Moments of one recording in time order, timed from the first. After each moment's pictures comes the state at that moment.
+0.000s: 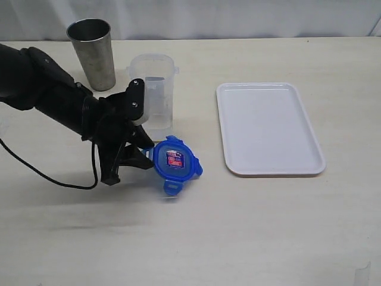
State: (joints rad) left arm -0.38 1.90 -0.98 -0.99 0.68 1.95; right arm -0.06 0.00 0.00 -0.01 0.35 0.04
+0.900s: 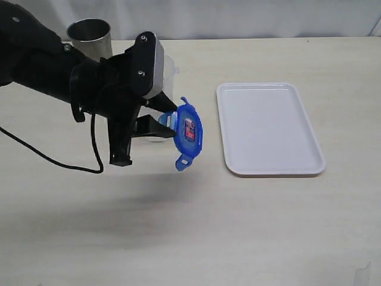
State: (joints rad) left arm -0.51 1.62 -0.98 -0.99 0.63 1.94; right arm -0.06 0.00 0.00 -0.01 0.35 0.04
